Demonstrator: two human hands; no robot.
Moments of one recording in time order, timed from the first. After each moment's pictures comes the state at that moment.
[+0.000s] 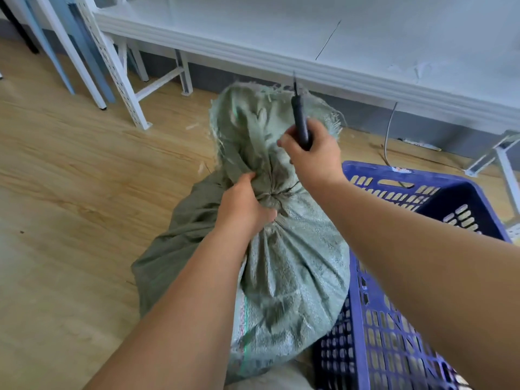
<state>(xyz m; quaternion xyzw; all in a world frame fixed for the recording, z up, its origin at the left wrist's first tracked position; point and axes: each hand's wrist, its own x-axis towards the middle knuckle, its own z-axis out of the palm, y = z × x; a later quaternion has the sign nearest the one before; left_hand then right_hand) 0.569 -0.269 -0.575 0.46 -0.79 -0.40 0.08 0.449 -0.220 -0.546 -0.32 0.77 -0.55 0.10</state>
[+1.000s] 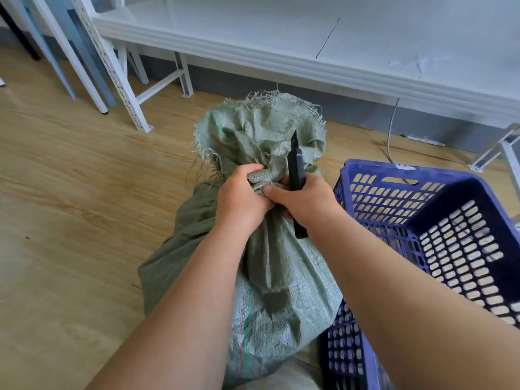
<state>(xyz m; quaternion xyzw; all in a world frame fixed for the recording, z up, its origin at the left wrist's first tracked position) 0.574 -0.273 -0.572 0.43 -0.74 -0.46 0.22 0.486 -0.196 -0.565 -0.21 0.80 -0.48 0.28</state>
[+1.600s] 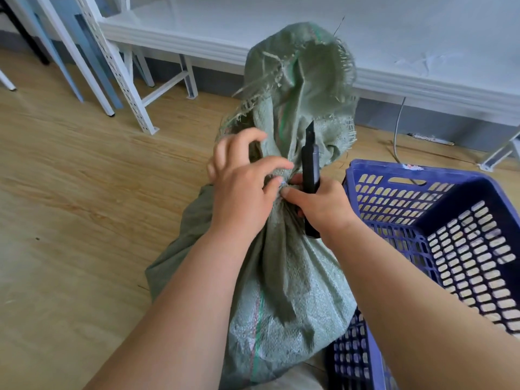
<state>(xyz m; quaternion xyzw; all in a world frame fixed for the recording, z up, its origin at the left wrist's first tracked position) 0.581 -0.277 -0.562 0.26 -0.88 -0.11 0.37 0.477 -0.185 -0.572 -0.20 0.76 -0.56 0.26</state>
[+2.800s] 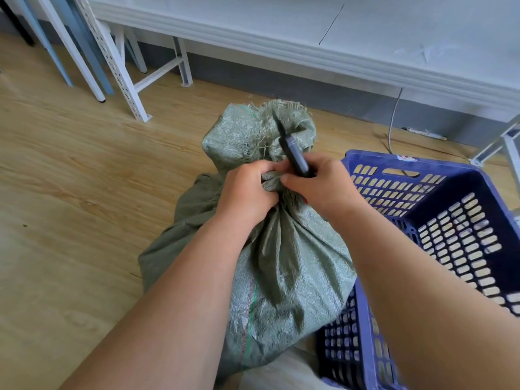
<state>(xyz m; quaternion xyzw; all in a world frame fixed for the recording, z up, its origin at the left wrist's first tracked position) 0.578 -0.265 -0.572 0.36 -0.83 -0.38 0.19 0.473 -0.176 -0.560 -0.34 0.77 -0.50 0.21</state>
